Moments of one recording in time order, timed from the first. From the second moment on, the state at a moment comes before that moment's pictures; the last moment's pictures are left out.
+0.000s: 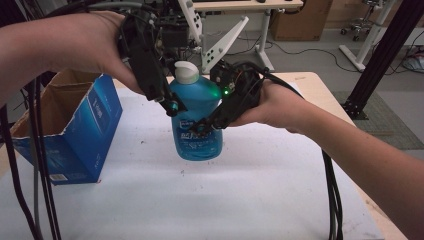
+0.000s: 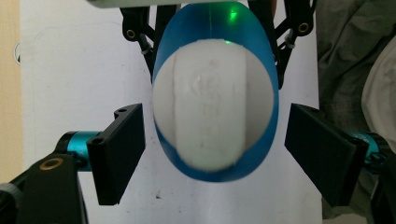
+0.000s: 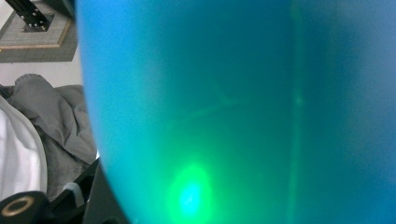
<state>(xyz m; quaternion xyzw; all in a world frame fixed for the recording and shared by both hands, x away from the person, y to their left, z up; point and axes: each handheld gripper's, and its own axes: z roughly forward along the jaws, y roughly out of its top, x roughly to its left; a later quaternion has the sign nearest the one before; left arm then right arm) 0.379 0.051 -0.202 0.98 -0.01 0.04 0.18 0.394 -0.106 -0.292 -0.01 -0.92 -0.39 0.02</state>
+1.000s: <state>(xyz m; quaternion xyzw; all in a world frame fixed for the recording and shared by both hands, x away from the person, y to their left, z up) 0.380 0.037 -0.210 0.99 0.00 0.05 0.15 0.392 -0.102 -0.290 -0.01 -0.92 -0.39 0.03</state>
